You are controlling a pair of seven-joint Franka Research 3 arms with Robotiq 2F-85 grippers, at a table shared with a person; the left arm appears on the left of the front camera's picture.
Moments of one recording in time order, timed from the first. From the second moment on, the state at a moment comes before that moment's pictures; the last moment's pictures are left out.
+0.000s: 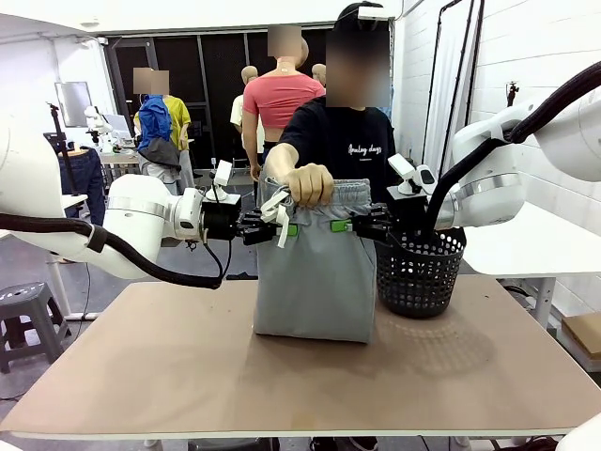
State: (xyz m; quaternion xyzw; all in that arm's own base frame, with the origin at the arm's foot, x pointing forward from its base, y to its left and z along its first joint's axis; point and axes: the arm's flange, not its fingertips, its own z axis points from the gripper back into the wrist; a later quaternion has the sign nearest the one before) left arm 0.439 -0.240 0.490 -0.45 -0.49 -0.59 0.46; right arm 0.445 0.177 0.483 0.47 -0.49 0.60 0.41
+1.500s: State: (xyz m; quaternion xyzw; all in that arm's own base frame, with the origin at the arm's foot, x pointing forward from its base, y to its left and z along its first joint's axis) left arm 0.438 -0.239 0.489 -0.46 -0.49 -0.58 0.46; right arm 0.448 0.177 0.484 0.50 -0.48 0.59 0.42
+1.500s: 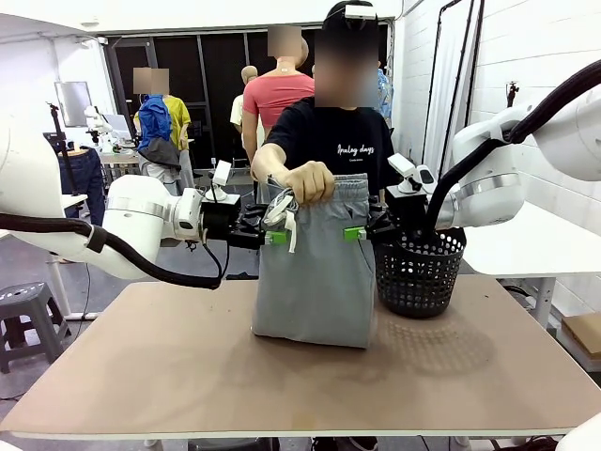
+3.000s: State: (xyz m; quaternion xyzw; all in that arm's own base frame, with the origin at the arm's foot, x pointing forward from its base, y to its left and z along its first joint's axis) left arm 0.436 -0.200 0.493 -0.40 -0.55 -0.53 0.51; right arm 0.445 0.150 0.488 0.44 -0.51 0.56 0.48
